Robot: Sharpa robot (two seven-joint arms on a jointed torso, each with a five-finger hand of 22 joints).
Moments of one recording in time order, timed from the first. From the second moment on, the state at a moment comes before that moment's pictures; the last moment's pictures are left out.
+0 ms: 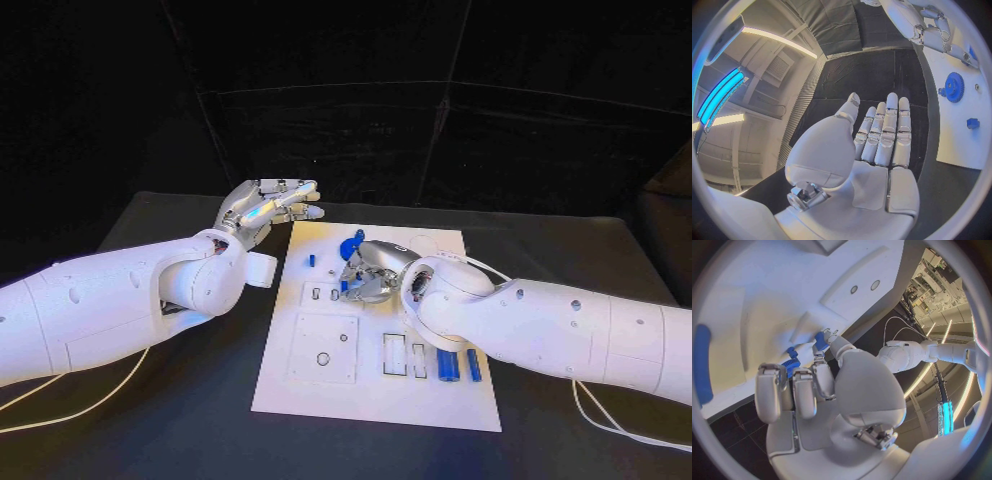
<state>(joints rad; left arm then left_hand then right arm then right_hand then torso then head) 1.28 -0.86 -0.14 1.50 0.08 -0.30 0.55 1.34 0.09 -0.02 -0.03 0.05 0.95 0.23 0.07 0.07 1.04 0.18 0.09 0.06 1.13 0.12 0.19 0.17 0.17 0.94 0.24 0.19 0.07 1.22 -0.51 -0.12 1.46 -1.34 -0.33 -0.30 1.29 -0.01 0.28 -0.03 0.25 1.03 0.13 0.17 0.07 1.43 0.03 1.33 1.31 1.46 -0.04 1.57 1.31 0.05 1.47 0.07 1.51 1.31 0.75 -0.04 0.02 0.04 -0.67</state>
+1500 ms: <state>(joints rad) 1.28 -0.86 -0.14 1.49 0.08 -0.30 0.55 1.34 0.09 -0.02 -0.03 0.05 0.95 0.23 0.07 0.07 1.04 0.18 0.09 0.06 1.13 0.12 0.18 0.17 0.17 0.94 0.24 0.19 0.07 1.22 -0.50 -0.12 1.46 -1.42 -0.27 -0.32 1.28 -0.05 0.28 -0.05 0.17 1.03 0.13 0.14 0.07 1.41 0.04 1.31 1.29 1.46 -0.04 1.57 1.31 0.05 1.47 0.07 1.50 1.31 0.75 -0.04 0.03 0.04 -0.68</state>
